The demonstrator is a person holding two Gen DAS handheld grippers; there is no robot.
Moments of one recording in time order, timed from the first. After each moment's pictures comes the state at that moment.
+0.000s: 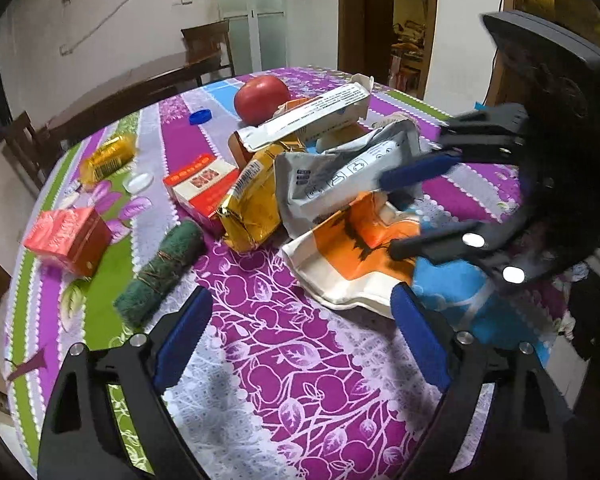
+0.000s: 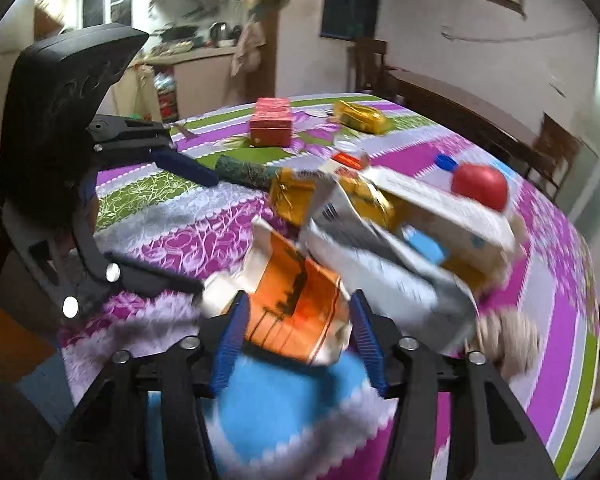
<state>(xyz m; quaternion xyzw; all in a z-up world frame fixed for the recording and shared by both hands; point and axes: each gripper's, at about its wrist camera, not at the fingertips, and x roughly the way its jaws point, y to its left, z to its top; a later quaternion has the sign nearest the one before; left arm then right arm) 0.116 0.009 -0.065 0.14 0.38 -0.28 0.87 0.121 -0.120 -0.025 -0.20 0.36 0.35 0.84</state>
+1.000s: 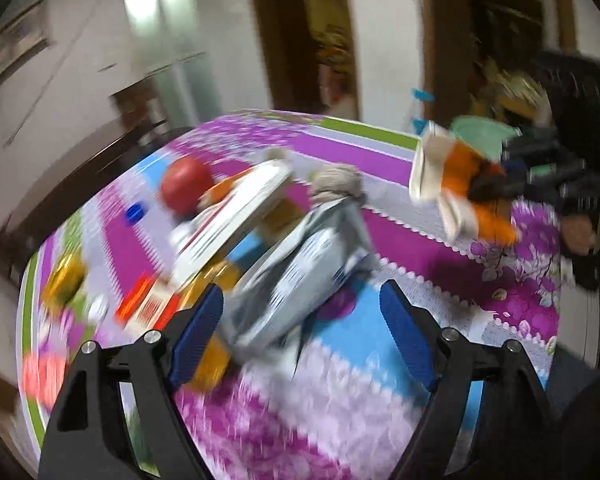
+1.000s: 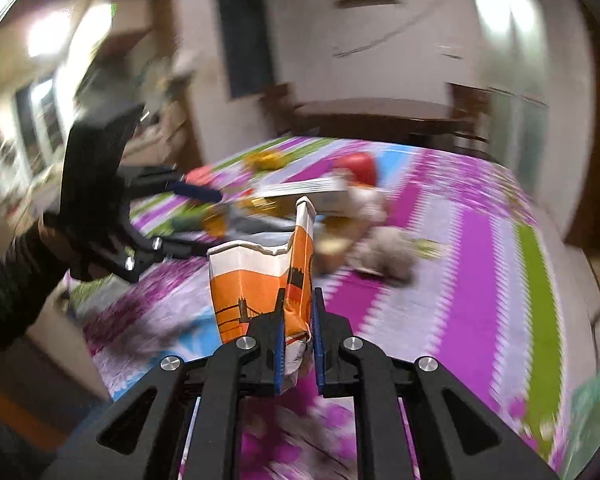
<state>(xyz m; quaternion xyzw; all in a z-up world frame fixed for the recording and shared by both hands) 0.146 -0.066 -0.038 0.25 0.30 -0.40 0.83 0.041 -0.278 -0.002 0.02 0.30 0.22 0.93</state>
